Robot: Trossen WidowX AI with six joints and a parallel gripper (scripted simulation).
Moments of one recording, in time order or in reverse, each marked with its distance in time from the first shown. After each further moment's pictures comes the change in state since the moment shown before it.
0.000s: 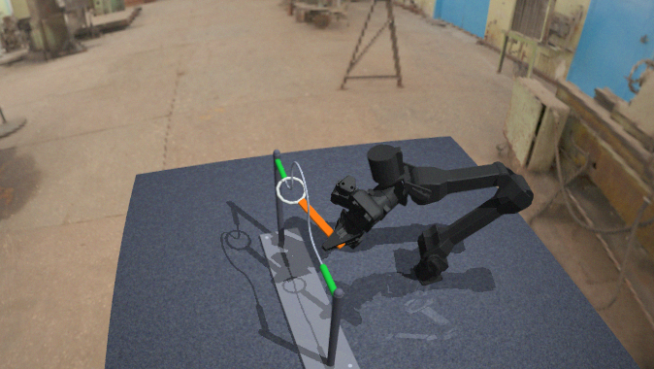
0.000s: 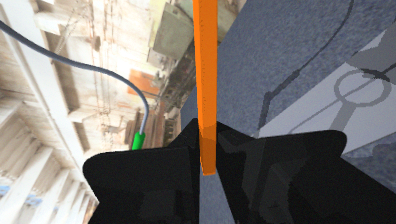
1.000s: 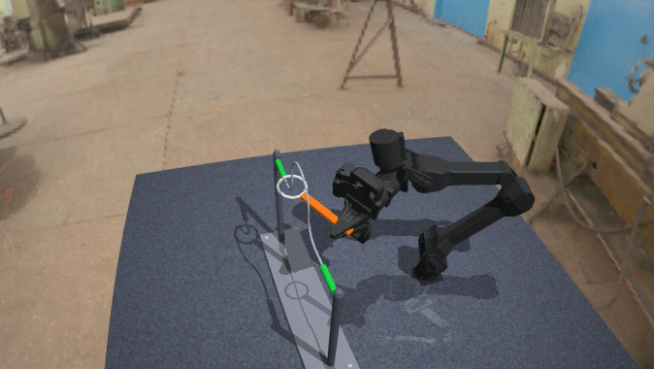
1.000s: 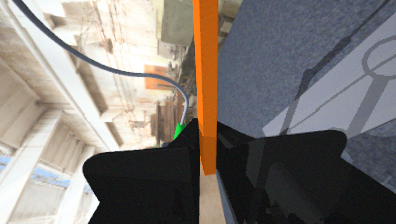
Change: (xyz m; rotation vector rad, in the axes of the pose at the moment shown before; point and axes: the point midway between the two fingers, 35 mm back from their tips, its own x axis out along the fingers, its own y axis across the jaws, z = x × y) arm -0.015 0.034 0.005 0.193 0.089 0.083
